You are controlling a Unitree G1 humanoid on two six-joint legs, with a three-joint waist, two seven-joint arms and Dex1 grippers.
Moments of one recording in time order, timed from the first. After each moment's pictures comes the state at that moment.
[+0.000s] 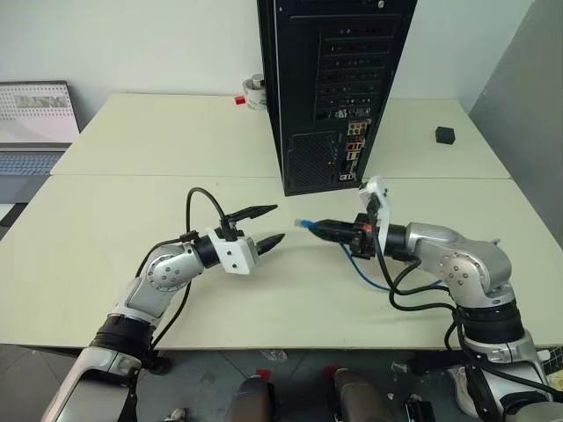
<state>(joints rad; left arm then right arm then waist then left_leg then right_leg) -0.40 0.64 -0.21 0.28 0.08 -0.59 -0.61 -0.56 -0.41 0.03 -0.23 0.62 0.91 0.66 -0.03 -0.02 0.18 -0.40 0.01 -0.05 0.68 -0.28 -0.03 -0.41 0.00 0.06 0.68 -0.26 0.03</state>
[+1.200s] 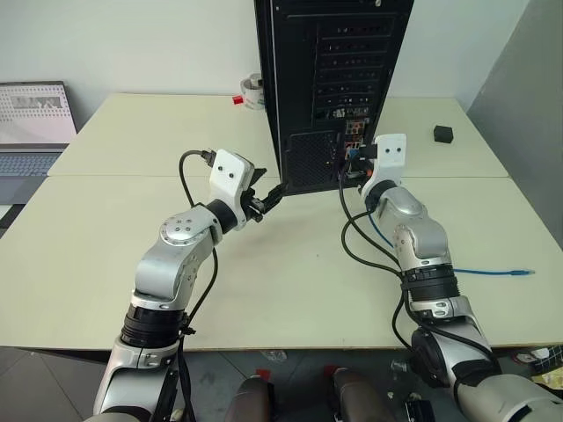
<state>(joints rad) -0.53 0.41 -0.02 -0.18 -0.31 0.56 -0.45 -0.79 -0.11 -0.06 0.28 0.18 0.43 0.08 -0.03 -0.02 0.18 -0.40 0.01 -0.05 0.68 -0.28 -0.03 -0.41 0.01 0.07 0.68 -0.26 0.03</state>
